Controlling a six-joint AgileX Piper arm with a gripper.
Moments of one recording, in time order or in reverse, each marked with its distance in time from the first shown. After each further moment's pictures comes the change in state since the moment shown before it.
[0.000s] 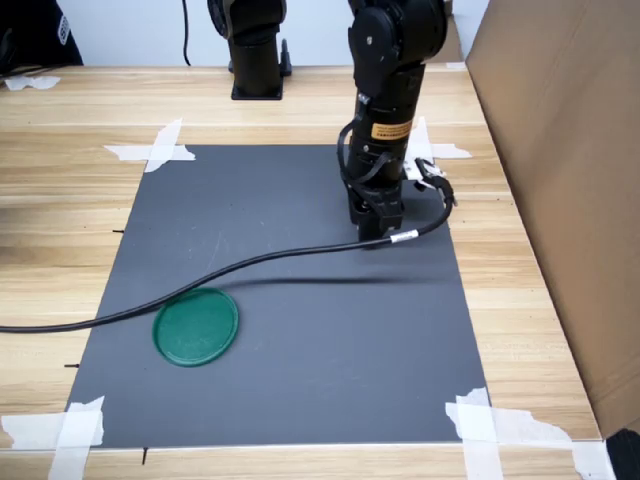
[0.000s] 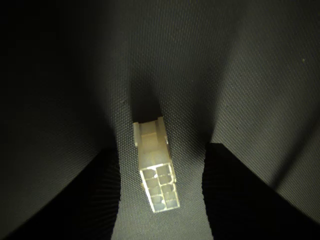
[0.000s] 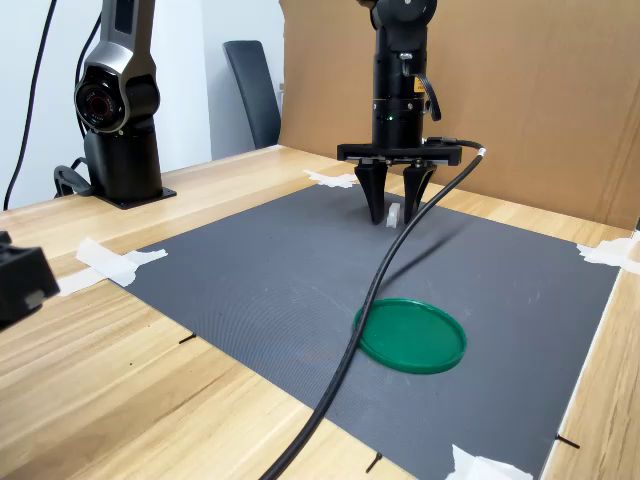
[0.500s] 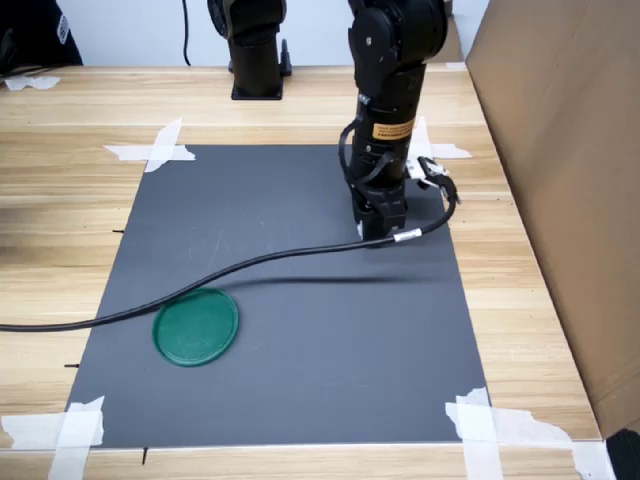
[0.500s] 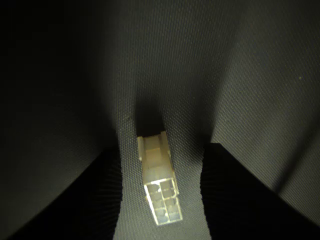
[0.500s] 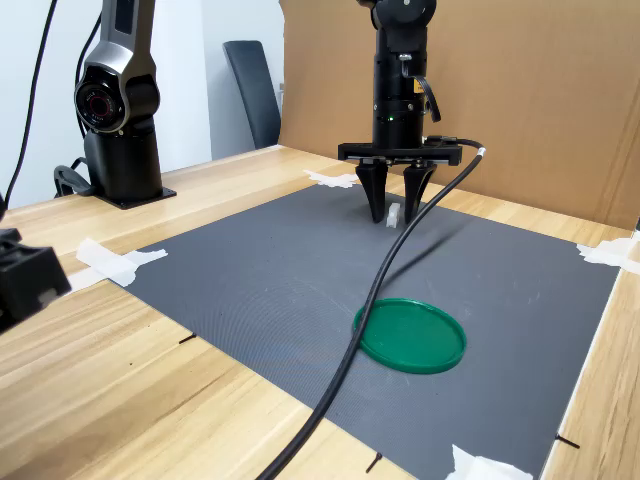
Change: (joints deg) arm 0.0 0.0 0.0 2.0 -0.5 -2.1
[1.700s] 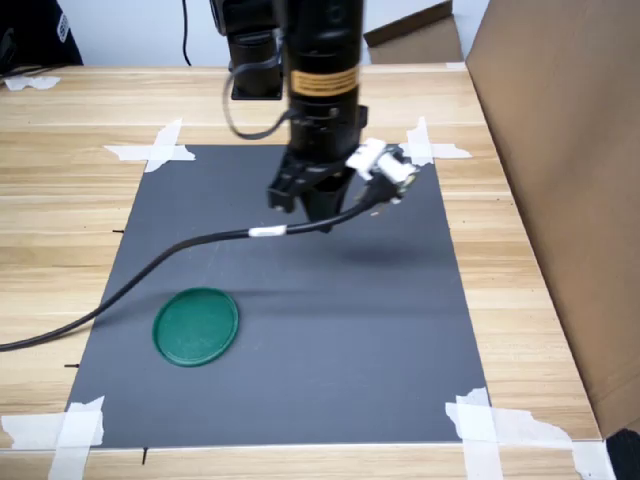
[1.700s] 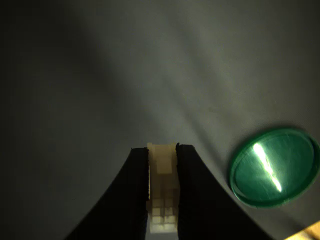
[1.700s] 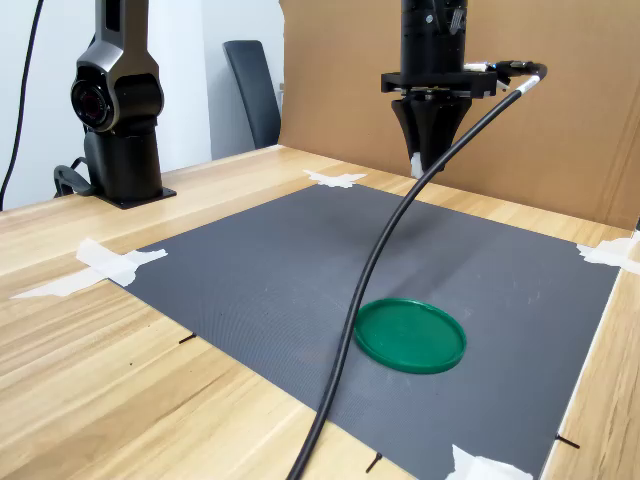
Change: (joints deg) arm -12.0 -3.1 -16.8 7.0 17.4 20.0
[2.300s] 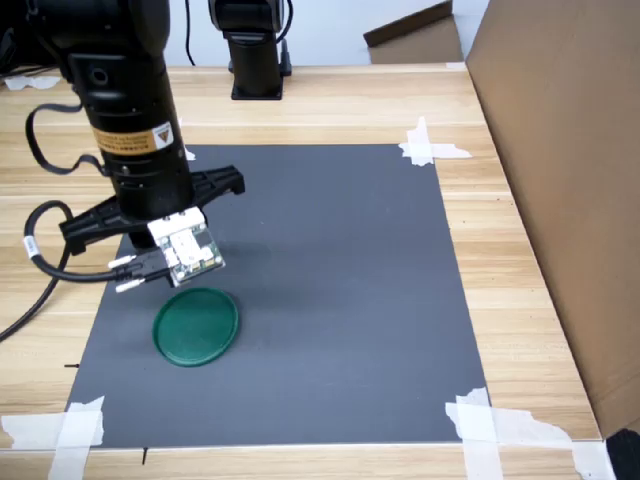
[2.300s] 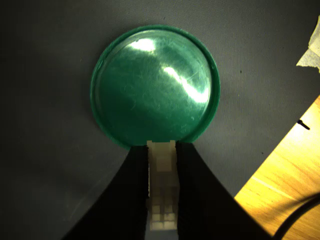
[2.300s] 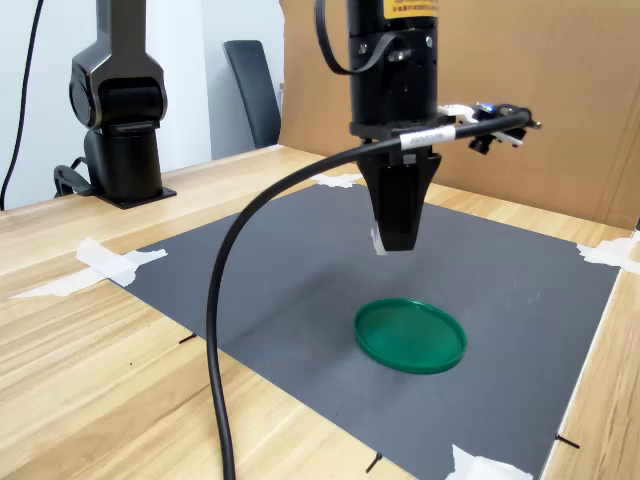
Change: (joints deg) arm -23.1 5.1 -3.4 1.2 -4.9 5.2
